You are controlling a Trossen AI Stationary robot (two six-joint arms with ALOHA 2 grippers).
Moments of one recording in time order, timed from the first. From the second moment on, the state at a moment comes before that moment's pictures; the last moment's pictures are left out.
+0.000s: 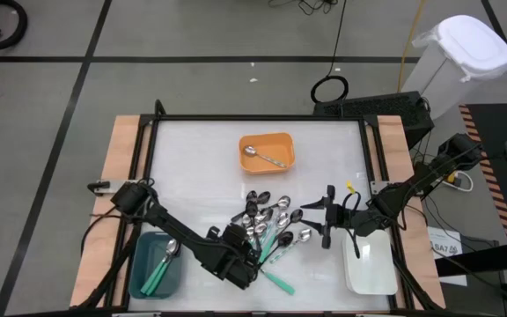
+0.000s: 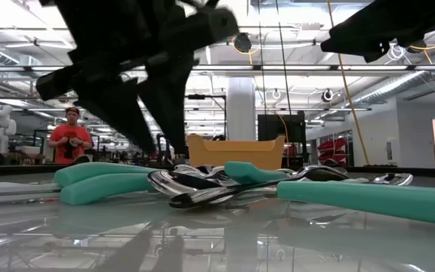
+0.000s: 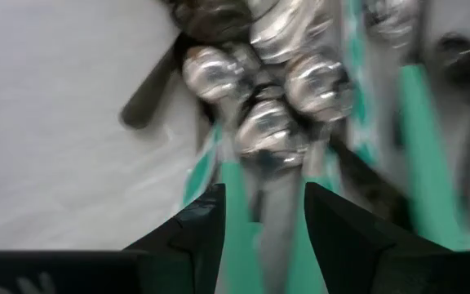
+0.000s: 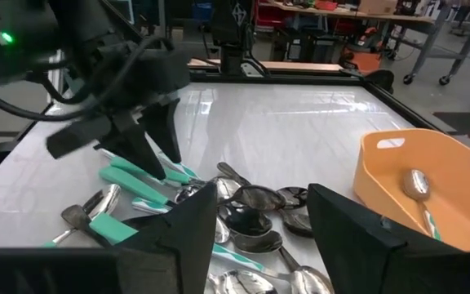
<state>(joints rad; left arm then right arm) -0.55 2.14 1.61 -0.97 -0.57 -1.62 0.60 1.08 0.42 0.31 0.73 0.20</state>
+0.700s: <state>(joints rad) -0.54 2.15 1.61 -0.98 -0.42 -1.63 0.59 1.08 0.42 0.31 0.73 0.19</state>
